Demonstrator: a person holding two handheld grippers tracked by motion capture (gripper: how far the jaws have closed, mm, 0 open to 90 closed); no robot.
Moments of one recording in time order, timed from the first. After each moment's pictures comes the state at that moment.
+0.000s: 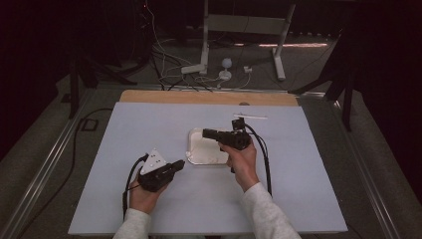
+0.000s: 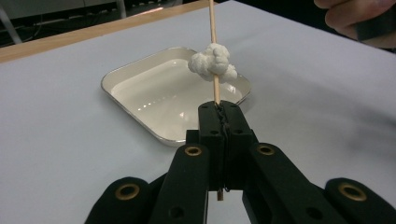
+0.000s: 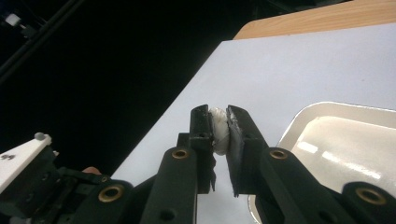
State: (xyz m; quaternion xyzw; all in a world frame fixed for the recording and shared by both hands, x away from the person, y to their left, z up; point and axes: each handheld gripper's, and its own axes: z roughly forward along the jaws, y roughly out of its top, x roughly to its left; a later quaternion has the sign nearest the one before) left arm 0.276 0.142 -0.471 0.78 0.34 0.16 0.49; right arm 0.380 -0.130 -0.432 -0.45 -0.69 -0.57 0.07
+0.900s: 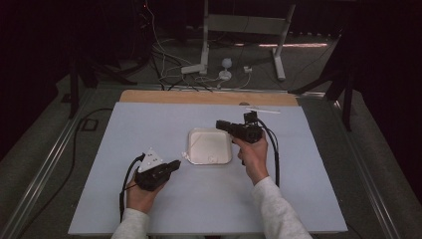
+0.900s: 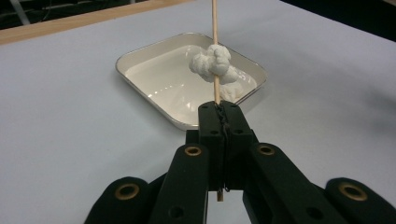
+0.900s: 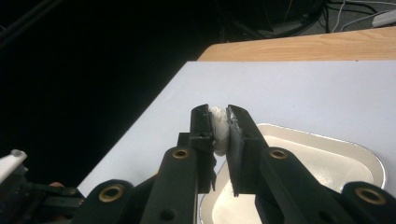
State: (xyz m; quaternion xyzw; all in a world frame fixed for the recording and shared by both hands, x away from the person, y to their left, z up) left arm 0.279 0.151 -0.476 0.78 0.36 0.16 0.48; right arm 0.391 -0.157 -0.418 -0.47 -0.69 -0.55 0.00
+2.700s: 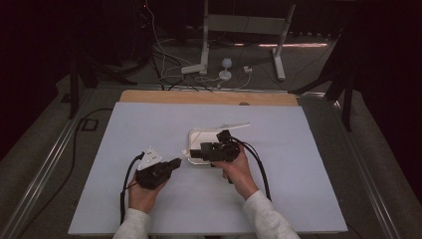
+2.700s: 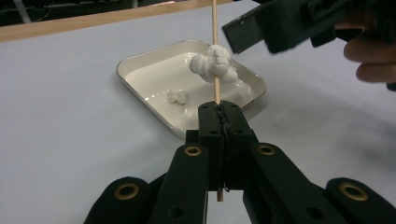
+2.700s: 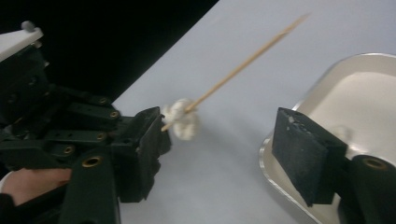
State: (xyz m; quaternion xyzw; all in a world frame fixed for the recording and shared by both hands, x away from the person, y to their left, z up) left arm 0.281 0.148 -0.475 0.77 0.38 0.15 0.50; right arm 0.361 -0.100 -0.452 -0.38 -0.77 -0.50 0.08
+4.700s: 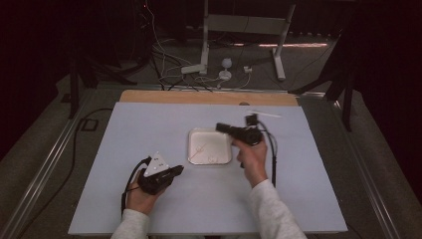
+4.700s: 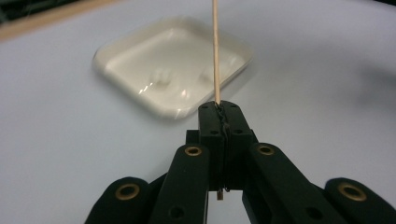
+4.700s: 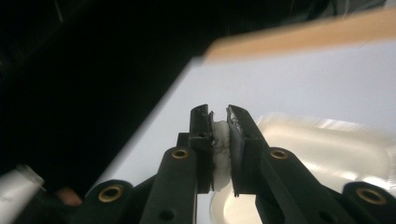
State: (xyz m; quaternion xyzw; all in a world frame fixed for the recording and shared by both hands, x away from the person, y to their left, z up) left arm 0.276 0.157 -0.482 0.80 0.35 0.15 0.47; right arm 0.393 -0.180 -0.422 -0.50 -0.64 -0.58 0.04
